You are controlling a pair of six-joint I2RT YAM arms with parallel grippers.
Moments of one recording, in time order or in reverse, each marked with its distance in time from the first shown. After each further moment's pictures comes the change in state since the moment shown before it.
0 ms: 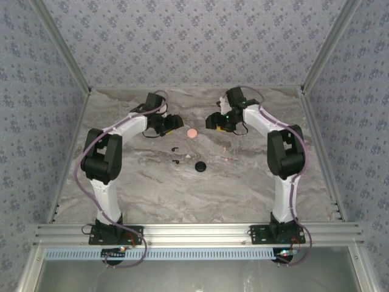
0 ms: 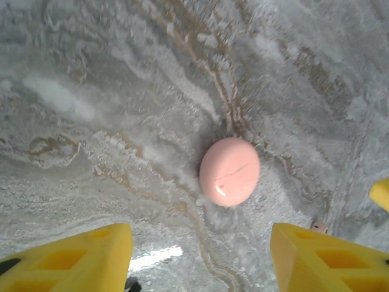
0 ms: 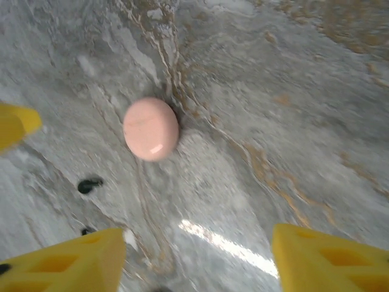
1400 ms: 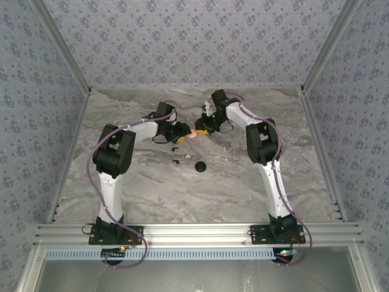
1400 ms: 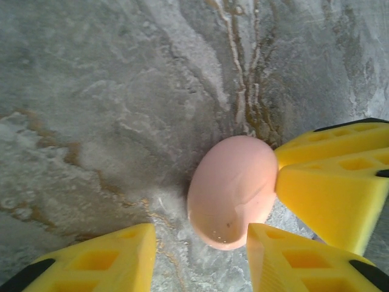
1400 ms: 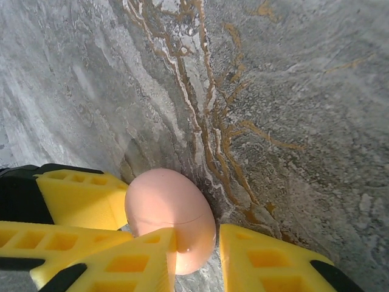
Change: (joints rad) left arm -0.061 0.140 -0.014 0.164 0.076 -0.158; right arm 0.041 0.400 0.399 -0.117 -0.214 0.065
